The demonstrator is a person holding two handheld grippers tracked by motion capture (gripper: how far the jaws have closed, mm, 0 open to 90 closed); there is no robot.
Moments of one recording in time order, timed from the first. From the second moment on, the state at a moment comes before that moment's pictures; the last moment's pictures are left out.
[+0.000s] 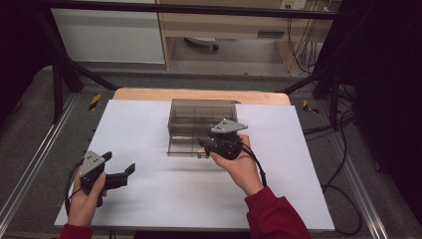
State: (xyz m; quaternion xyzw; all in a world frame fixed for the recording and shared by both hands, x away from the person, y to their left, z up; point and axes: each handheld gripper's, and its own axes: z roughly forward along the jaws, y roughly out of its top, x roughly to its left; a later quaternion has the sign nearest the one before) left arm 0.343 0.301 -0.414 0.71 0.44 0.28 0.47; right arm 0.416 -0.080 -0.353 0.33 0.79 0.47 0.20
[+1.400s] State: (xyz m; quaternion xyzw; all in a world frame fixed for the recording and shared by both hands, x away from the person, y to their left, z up) left arm 0.343 0.300 -0.413 0.71 0.44 0.28 0.48; right arm 0.367 -0.108 -0.327 0.33 0.74 0.52 0.26
